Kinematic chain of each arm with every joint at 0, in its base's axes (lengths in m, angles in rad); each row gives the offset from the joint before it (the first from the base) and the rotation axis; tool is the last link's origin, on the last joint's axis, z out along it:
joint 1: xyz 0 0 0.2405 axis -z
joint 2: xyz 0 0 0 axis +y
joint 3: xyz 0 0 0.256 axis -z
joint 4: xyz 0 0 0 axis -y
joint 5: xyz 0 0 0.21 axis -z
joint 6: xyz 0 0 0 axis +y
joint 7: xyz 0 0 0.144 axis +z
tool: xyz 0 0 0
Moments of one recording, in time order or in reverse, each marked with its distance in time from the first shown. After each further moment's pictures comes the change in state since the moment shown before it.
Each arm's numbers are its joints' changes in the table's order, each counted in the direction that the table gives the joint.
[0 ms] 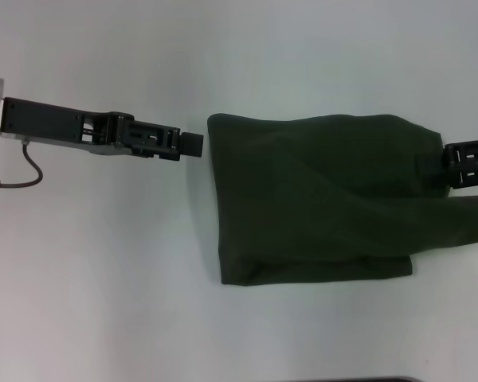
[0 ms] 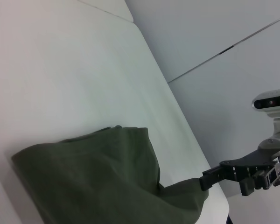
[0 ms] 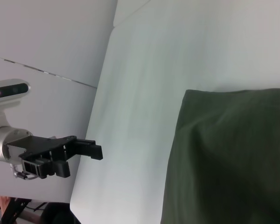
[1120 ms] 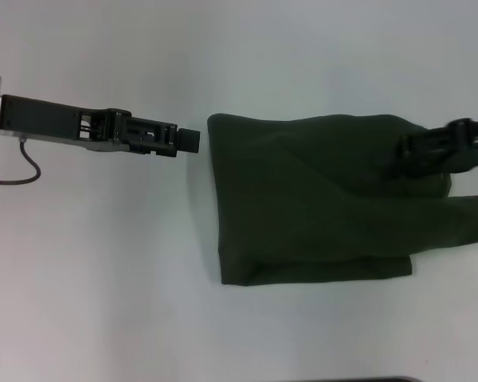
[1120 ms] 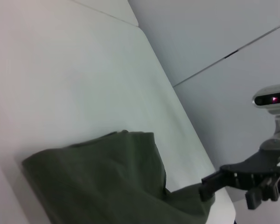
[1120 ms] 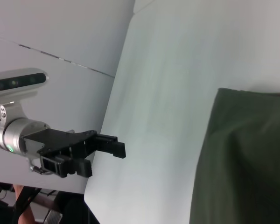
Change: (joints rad) left arm -0.002 0.004 0.000 0.002 0.000 -0.013 -0.003; right arm -0.087 0.042 0.023 -0.045 0.002 0.036 0.001
